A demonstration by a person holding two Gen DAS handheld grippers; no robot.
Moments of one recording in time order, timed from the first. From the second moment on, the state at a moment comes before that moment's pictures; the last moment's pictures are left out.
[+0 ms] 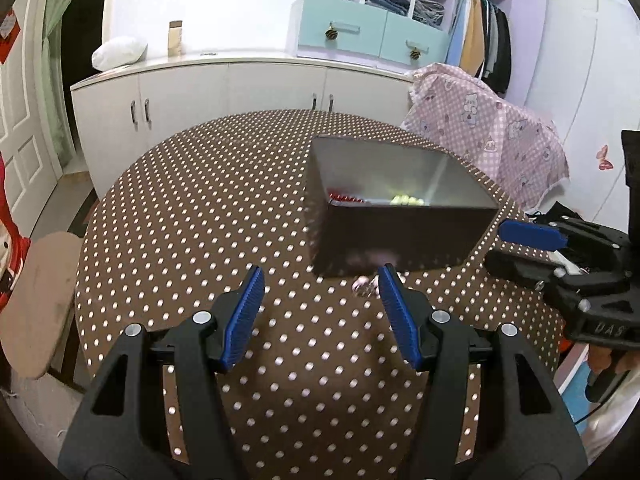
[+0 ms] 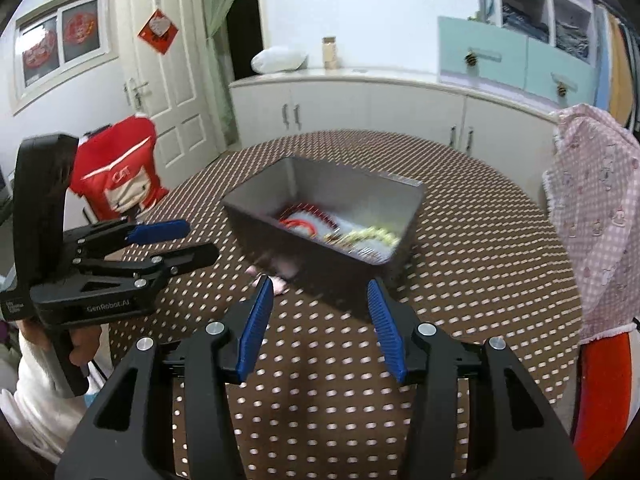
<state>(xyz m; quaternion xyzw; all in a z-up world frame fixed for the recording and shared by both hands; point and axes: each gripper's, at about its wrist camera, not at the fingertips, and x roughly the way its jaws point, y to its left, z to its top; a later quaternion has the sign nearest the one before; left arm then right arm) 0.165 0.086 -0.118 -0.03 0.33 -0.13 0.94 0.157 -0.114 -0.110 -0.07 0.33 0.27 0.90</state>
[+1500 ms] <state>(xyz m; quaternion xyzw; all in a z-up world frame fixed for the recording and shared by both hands) 0.242 0.078 -0.104 -0.06 0.38 -0.12 0.91 0.161 -0.102 -0.128 -0.07 0.36 0.28 0.88</state>
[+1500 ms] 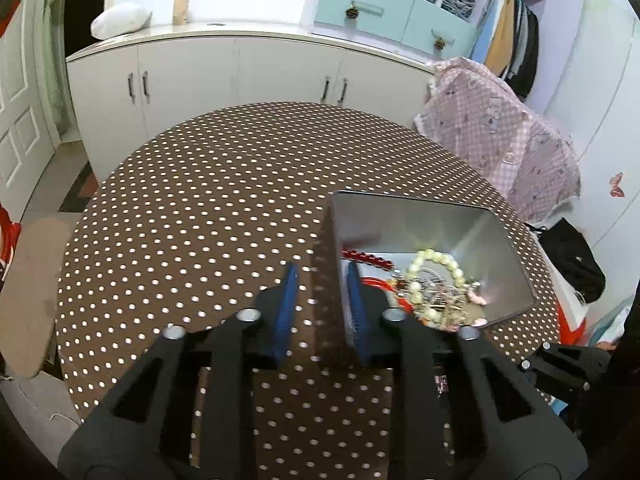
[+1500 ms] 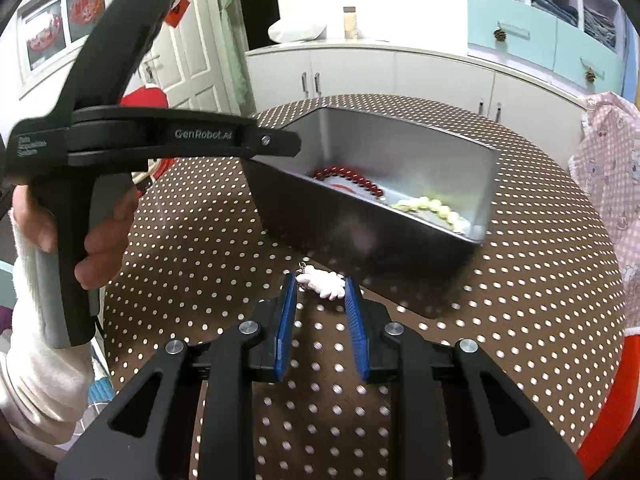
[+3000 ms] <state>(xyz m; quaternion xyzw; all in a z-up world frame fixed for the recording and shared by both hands) 0.223 0.058 -0.101 -0.04 0.39 -0.08 0.92 0.190 -0.139 -0.053 -0.02 0.28 0.26 0.93</state>
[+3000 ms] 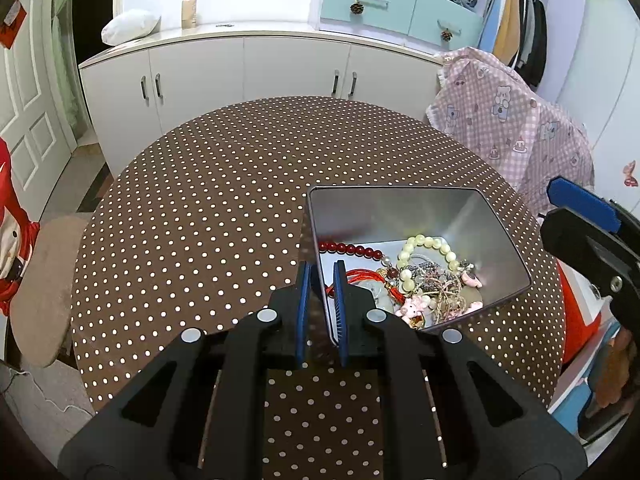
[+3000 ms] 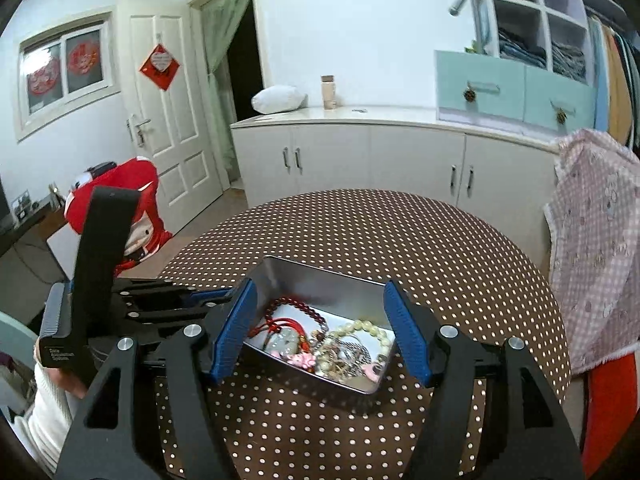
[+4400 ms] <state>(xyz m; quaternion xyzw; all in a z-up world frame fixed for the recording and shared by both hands) 0.156 0.033 -0.081 0.01 0.30 -0.06 0.95 0.129 -0.172 -0.063 0.01 0.28 0.22 0.93</state>
